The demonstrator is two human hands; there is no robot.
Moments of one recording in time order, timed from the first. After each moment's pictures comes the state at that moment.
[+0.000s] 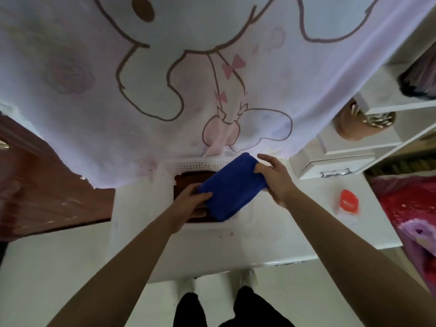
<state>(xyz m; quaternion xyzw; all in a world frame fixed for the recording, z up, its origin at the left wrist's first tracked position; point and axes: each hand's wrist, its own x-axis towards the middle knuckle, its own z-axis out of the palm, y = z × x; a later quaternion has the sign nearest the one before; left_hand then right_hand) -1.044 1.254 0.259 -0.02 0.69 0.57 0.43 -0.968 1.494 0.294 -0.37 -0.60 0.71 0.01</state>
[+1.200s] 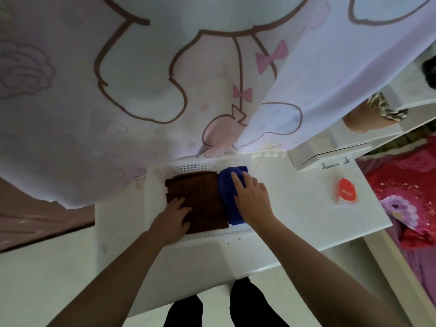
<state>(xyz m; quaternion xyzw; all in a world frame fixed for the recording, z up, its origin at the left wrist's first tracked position) -1.109 1.197 0.163 0.36 0.86 0.10 0.34 -0.994 1.420 0.197 -0.21 -0.97 0.01 -0.10</state>
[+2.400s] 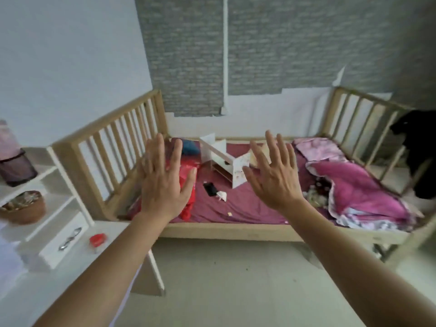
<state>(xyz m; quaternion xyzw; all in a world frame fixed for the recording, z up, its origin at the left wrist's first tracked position) -0.520 1.398 0.531 0.77 0.54 0.31 -0.14 -0.253 1.361 0.521 -0.65 -0.68 -0.21 0.27</state>
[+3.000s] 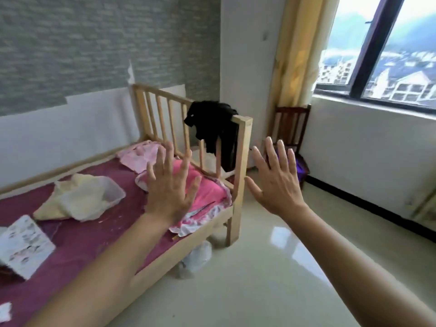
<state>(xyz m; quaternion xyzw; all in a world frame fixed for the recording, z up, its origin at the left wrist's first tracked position) 0.139 1.418 0.480 0.94 0.15 0.31 0.02 0.289 1.188 0.479 -0.88 -0.35 -0.30 0.10</state>
